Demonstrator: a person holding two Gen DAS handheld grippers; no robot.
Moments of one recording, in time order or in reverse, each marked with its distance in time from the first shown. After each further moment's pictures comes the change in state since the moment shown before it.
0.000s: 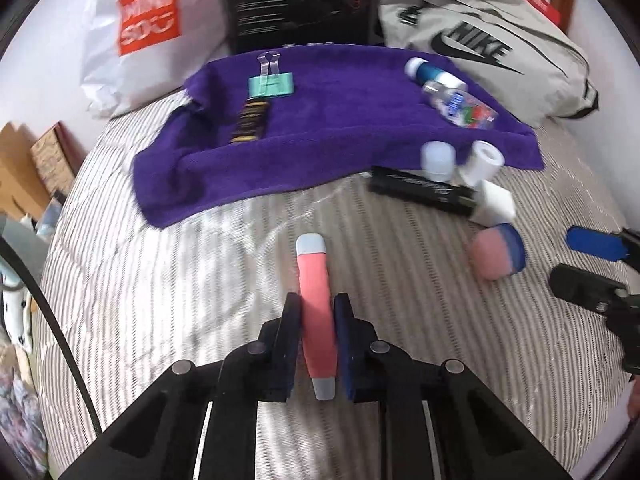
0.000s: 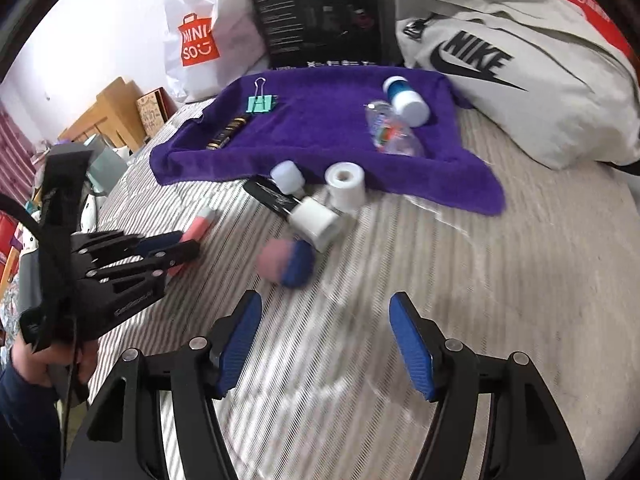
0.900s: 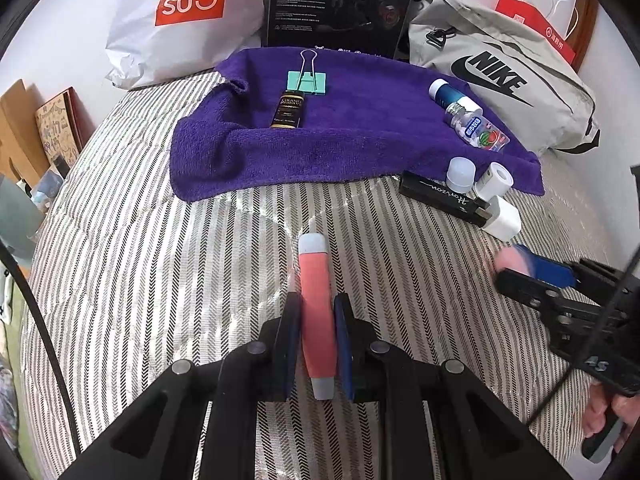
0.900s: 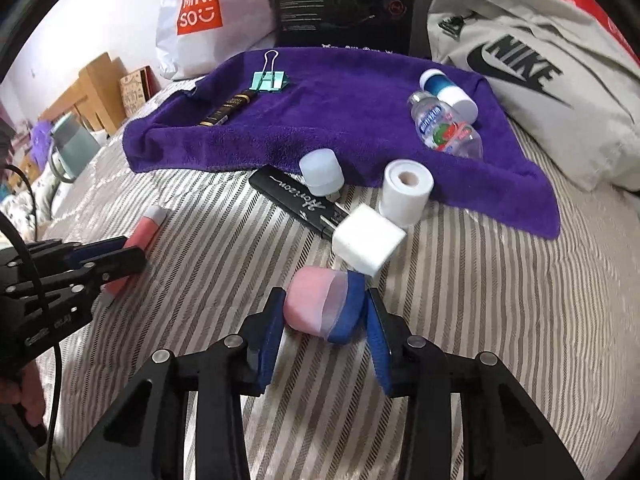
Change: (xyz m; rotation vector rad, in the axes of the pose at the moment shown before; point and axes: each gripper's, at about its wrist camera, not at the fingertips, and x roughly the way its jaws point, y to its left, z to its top) left arm -0.004 0.027 -0.012 -0.097 -0.030 -0.066; right arm 0.045 0.030 0.002 -0.016 0.008 -0.076
